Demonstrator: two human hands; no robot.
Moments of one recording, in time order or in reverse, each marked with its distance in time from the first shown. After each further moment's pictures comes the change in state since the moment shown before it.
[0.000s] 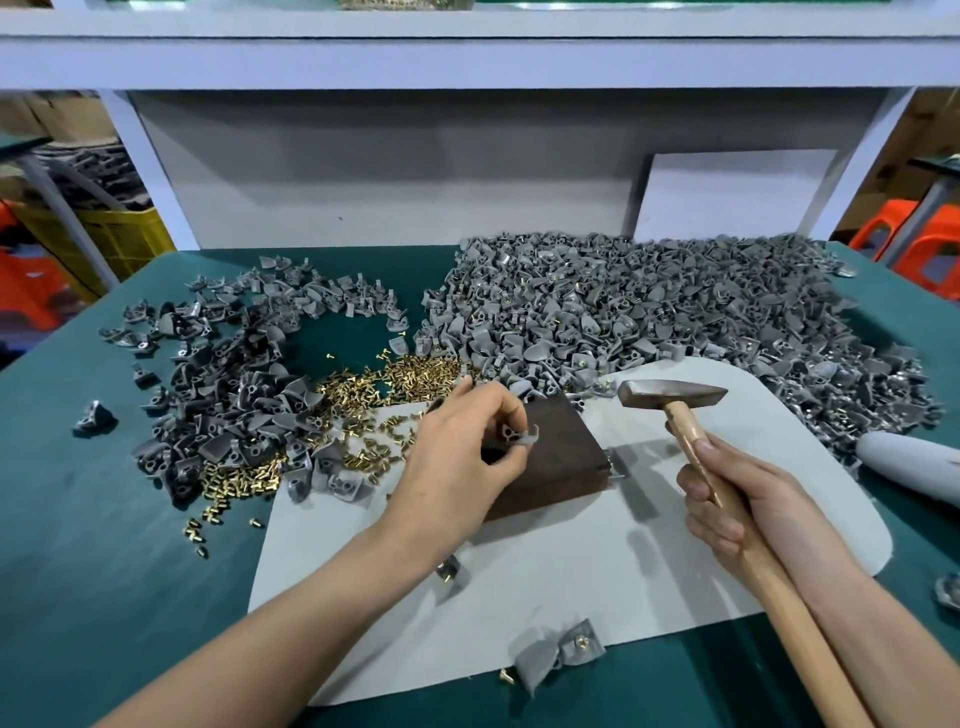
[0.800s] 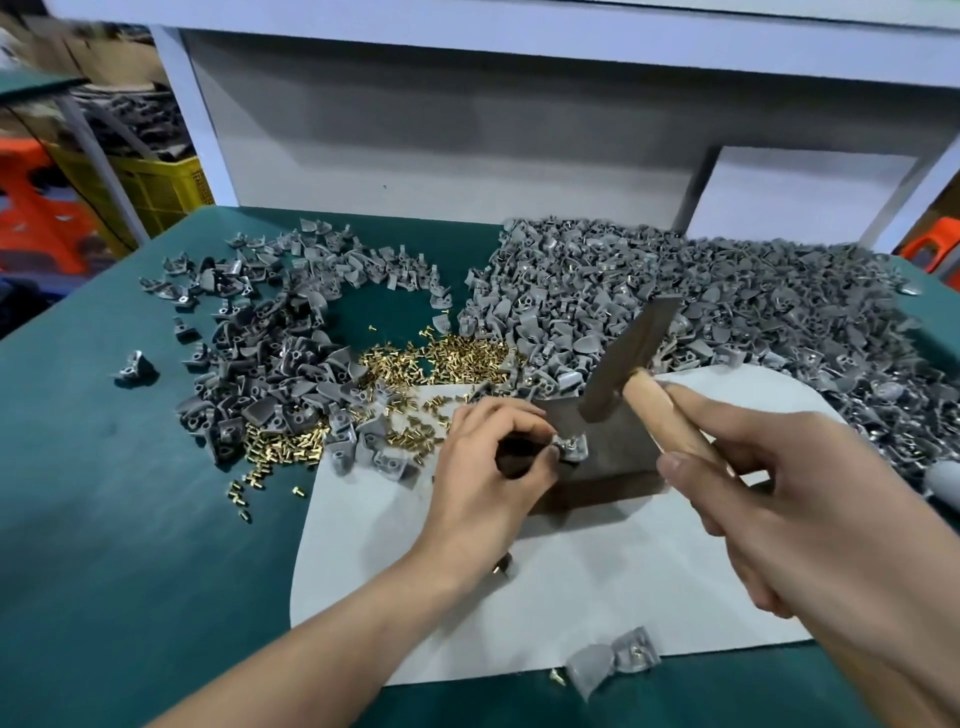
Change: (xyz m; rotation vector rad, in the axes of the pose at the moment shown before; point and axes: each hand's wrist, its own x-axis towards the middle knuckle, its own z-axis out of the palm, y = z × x) left_hand -0.020 -0.030 0.009 -0.193 0.192 -0.125; right_hand -0.051 -0.035 0.109 -1.201 -0.067 -0.360
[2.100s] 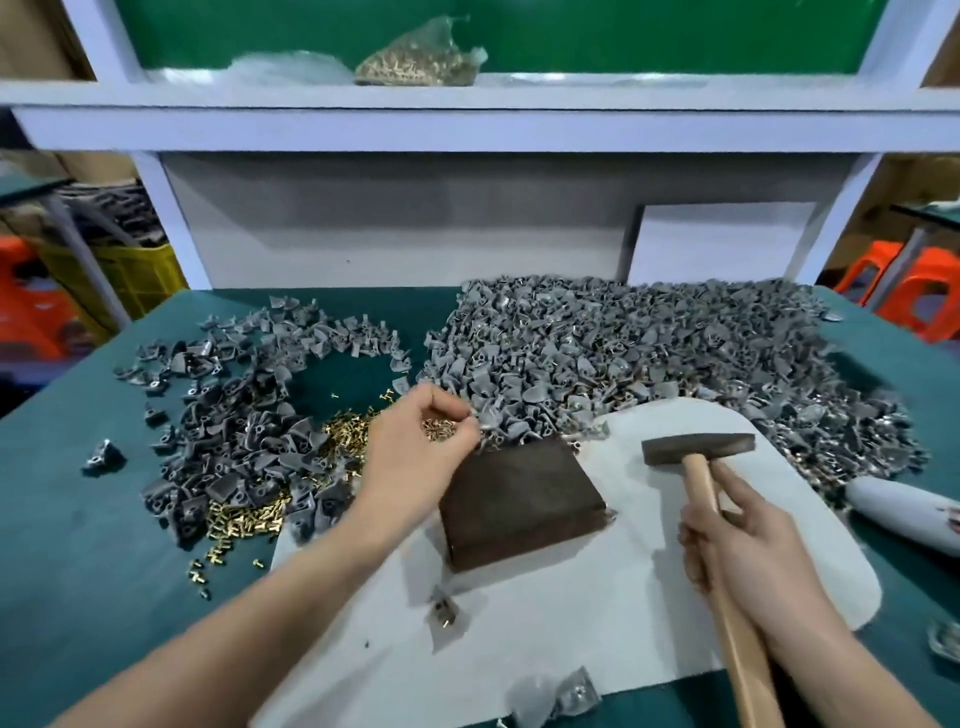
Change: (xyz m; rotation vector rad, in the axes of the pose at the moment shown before) left_hand 0.050 0.025 -0.019 0.019 0.014 -0.132; right_hand 0.009 0.118 0.005 0.567 0.340 0.451
